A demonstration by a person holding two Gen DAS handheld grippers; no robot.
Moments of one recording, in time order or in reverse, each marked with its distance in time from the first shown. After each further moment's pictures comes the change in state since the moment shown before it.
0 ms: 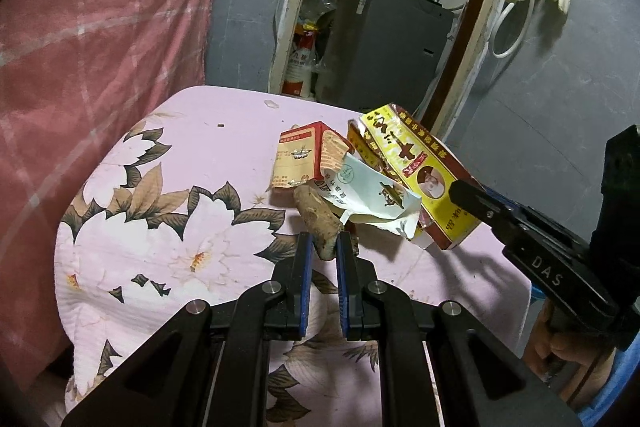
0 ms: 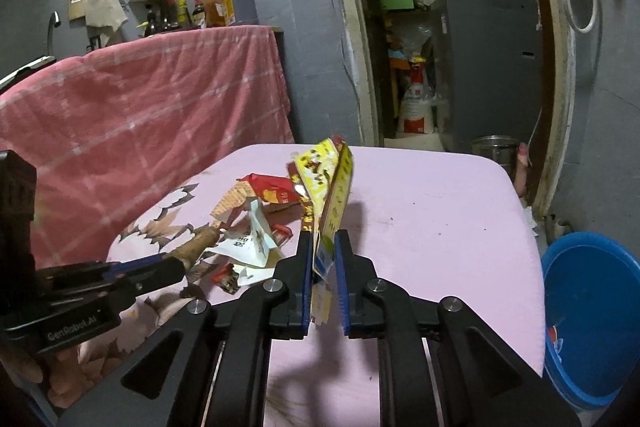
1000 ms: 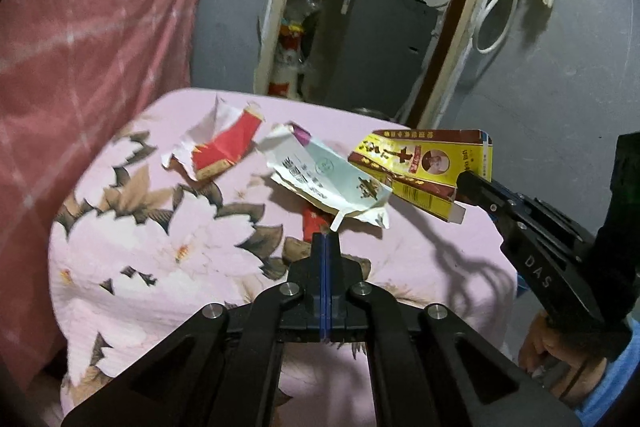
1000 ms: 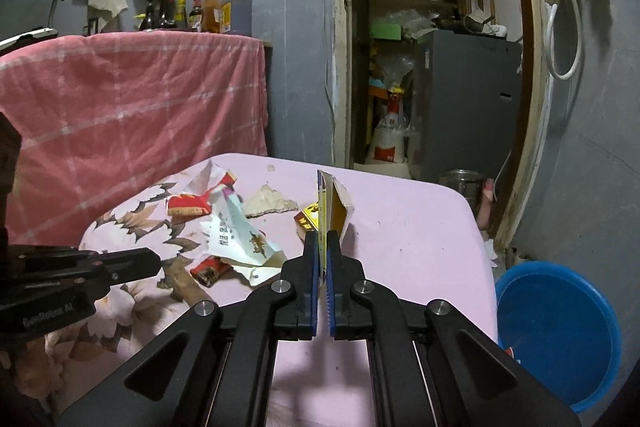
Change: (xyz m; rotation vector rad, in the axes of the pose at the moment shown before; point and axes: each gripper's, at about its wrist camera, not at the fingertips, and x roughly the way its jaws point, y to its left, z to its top) left arm -0.005 -0.007 -0.008 0.036 0.011 -0.050; right arm -0.023 0.006 -0.007 -0.109 -0.076 -0.137
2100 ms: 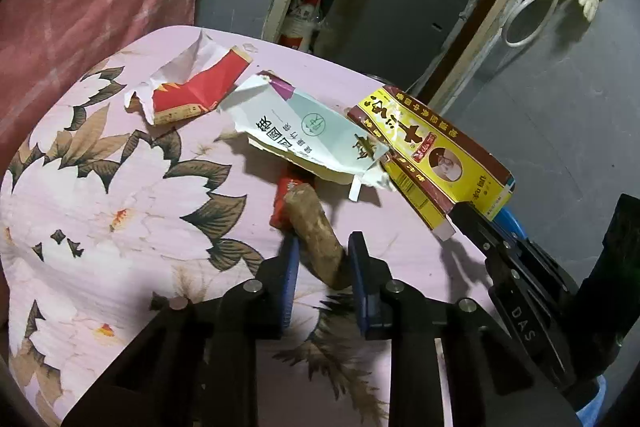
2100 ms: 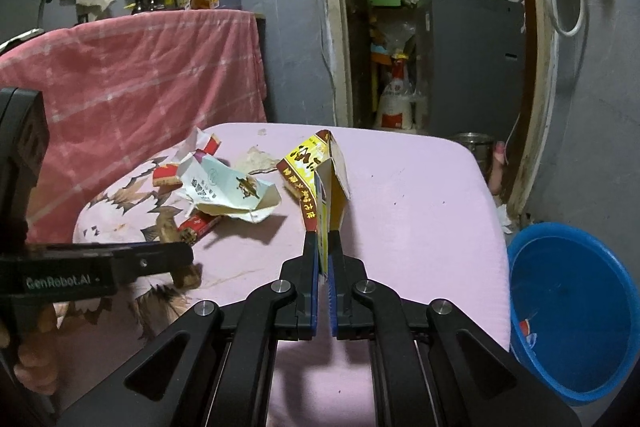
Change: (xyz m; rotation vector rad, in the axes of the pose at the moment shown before) left arm 0.035 -0.011 0.003 -0.165 0.139 -0.003; right arm 0.018 -0.028 -0.021 0.070 0.104 0.056
